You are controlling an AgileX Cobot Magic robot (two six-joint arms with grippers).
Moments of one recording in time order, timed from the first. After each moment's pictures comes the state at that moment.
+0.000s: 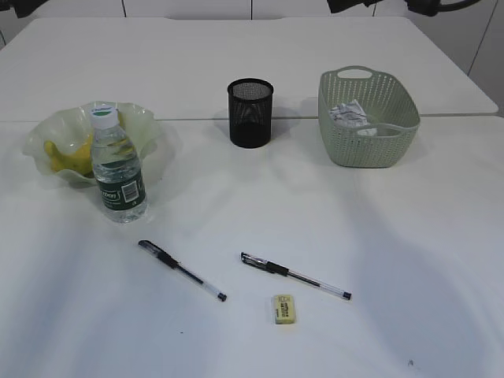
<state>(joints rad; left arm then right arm) 0.15 1.66 -1.22 -1.77 1.17 2.04 0.09 2.03 -2.10 0.53 1.01 -0.68</state>
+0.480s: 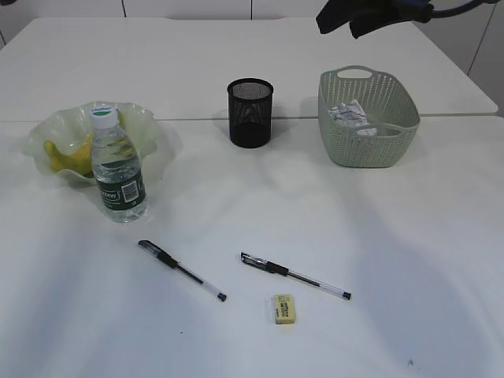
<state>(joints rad) 0.15 1.60 -1.22 -1.70 1.17 2.02 0.09 2.03 -2.10 0.61 1.24 -0.55</state>
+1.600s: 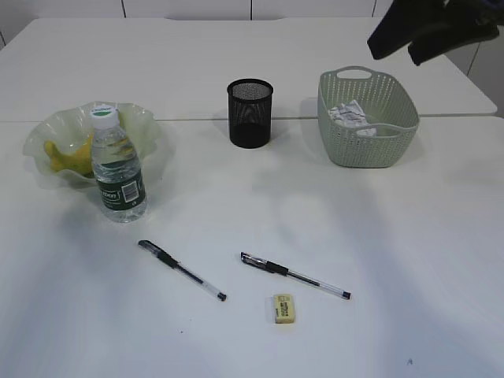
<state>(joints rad) 0.40 1.44 -1.22 -1.44 1.05 1.95 0.09 1.65 -1.67 0.52 1.24 -0.43</state>
